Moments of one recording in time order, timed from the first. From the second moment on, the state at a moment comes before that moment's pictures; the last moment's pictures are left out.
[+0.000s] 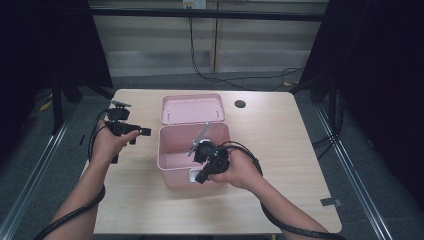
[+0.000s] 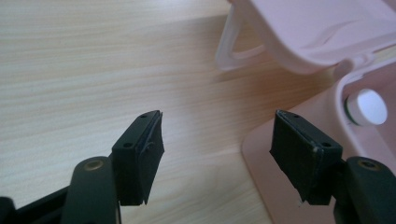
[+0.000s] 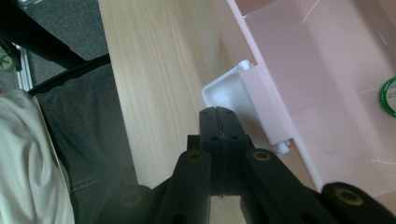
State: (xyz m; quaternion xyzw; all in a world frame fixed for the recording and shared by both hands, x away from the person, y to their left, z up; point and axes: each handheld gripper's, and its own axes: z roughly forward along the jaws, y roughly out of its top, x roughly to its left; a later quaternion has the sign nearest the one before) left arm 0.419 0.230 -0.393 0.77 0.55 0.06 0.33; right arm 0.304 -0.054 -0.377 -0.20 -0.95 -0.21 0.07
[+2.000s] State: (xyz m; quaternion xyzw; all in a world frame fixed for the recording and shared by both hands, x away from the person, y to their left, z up) left arm 0.486 0.179 -0.355 0.77 0.56 0.04 0.29; right arm 0.311 -0.055 -0.376 -0.17 -0.95 -0.24 0.06
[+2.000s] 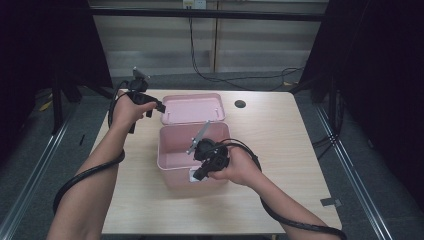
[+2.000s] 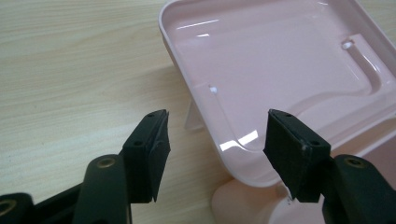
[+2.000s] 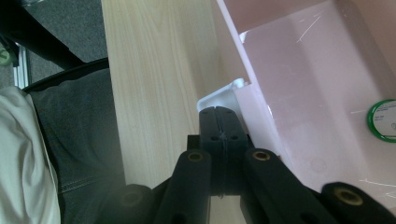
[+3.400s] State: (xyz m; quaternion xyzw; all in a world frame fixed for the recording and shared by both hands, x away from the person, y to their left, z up) left arm 0.541 0.164 -0.389 0.75 0.61 0.04 0.23; right arm 0.317 -0.054 -0.380 -0.17 -0.95 -0.23 0.09
